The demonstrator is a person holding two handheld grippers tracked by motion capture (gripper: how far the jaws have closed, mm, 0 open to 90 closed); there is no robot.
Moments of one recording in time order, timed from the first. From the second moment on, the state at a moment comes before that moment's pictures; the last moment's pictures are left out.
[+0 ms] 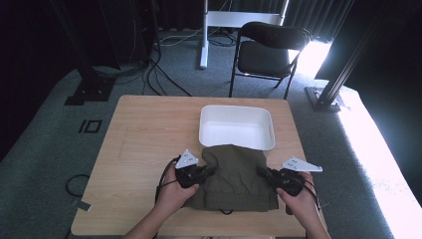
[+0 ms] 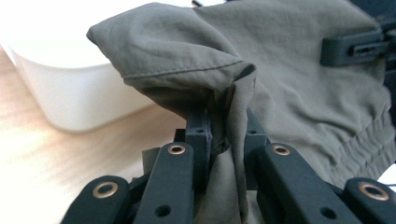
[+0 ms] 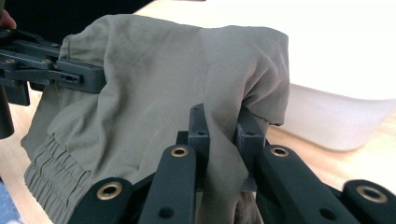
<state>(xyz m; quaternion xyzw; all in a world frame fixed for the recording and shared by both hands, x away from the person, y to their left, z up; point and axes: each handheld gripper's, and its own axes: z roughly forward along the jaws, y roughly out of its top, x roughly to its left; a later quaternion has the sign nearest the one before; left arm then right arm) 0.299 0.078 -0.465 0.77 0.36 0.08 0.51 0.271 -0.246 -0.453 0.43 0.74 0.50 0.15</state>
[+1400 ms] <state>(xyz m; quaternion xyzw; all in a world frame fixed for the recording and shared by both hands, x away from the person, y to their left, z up) 0.407 0.075 -0.398 0.75 0.36 0.09 0.55 0.380 -0.256 -0.377 0.47 0.69 0.52 0.18</state>
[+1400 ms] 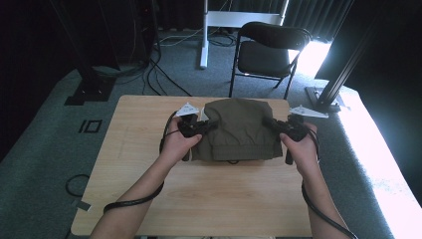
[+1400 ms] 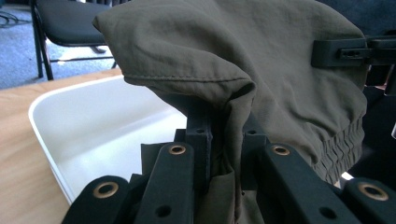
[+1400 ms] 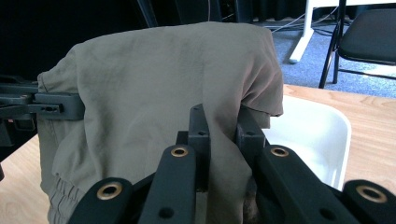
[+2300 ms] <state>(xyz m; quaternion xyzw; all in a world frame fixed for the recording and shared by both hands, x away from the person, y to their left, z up) 0.491 0.054 -0.421 0.74 0.42 0.09 0.51 0.466 -0.256 -0.418 0.55 0.67 0.48 0.16</state>
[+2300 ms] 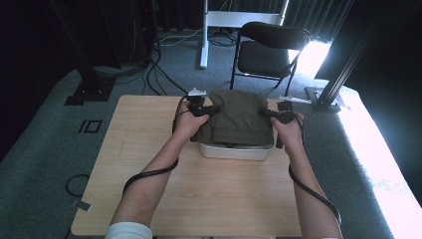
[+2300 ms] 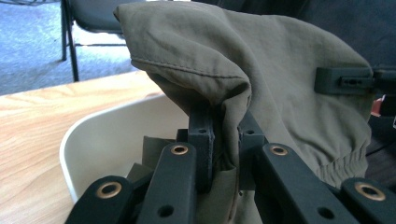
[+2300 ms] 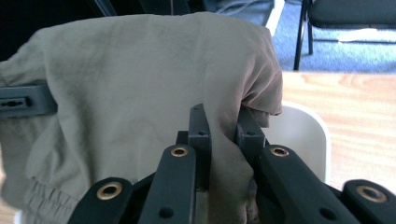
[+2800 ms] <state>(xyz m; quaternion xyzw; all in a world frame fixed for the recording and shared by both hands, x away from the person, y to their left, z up) 0.498 0.042 -0.470 0.78 0.45 0.08 0.43 0.482 -0.251 -0.463 0.56 0.70 0.42 0.15</state>
